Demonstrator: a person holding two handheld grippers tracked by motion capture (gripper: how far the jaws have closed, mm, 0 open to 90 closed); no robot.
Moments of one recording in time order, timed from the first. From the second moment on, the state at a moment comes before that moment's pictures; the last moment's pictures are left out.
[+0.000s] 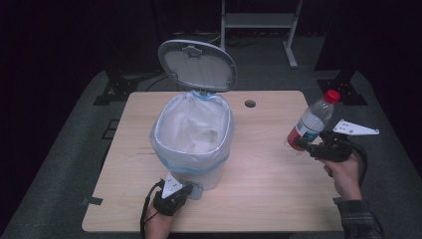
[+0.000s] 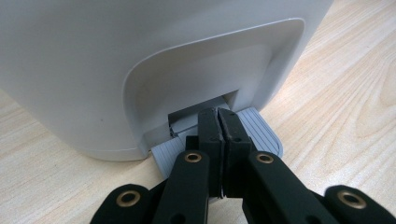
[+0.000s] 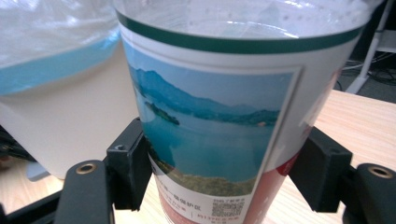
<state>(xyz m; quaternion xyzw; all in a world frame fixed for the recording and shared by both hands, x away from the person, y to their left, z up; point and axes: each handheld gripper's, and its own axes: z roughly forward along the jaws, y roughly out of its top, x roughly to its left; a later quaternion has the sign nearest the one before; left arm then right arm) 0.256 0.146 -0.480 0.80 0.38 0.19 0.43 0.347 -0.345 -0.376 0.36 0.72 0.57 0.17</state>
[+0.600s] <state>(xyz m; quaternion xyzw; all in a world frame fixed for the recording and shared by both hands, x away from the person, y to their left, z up) 0.255 0.145 -0.480 0.80 0.38 0.19 0.42 0.340 -0.330 -0.346 0.32 0.72 0.60 0.15</state>
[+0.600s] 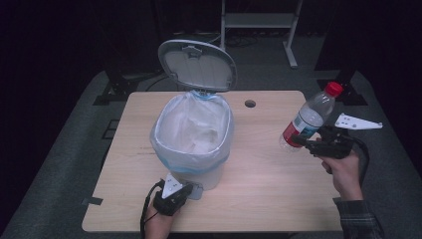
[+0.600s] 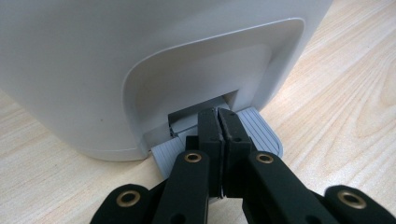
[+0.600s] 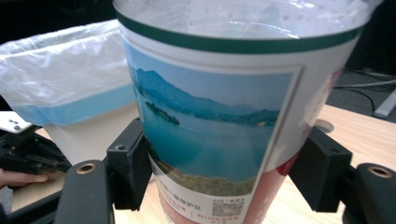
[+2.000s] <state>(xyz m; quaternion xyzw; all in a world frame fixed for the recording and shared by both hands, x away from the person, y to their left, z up) 0.255 0.146 -0.480 0.80 0.38 0.19 0.42 0.332 -0.273 -0.296 0.23 0.71 0.66 0.09</state>
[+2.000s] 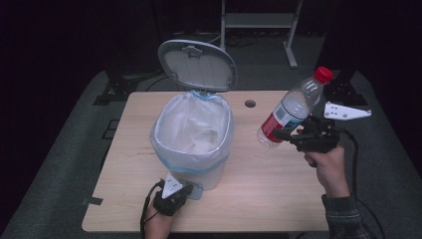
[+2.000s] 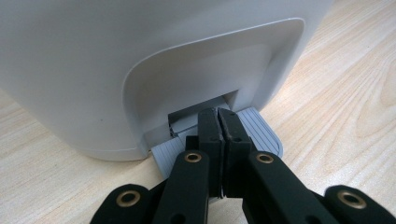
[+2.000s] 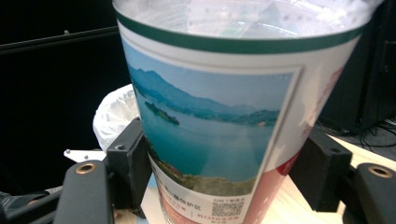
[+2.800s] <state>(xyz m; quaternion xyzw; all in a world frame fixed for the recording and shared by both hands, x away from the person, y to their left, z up) 0.256 0.146 -0.480 0.80 0.38 0.19 0.43 0.336 -0.232 -0.269 0.19 0.70 0.68 0.06</state>
